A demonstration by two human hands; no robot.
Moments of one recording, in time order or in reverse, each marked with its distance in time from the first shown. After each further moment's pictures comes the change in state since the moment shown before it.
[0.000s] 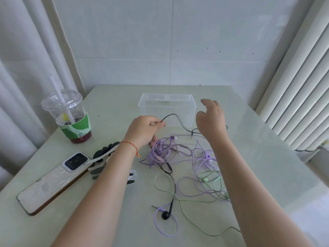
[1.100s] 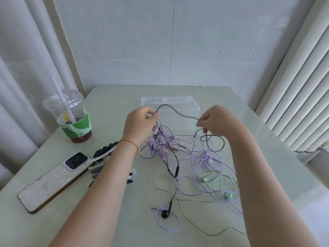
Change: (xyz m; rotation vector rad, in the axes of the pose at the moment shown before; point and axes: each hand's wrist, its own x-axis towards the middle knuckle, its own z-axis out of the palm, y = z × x) left_hand -0.001 0.011 -0.007 -0.013 0.266 0.059; right_hand 0.005 -0.006 -0.042 -0.284 -0.419 0.008
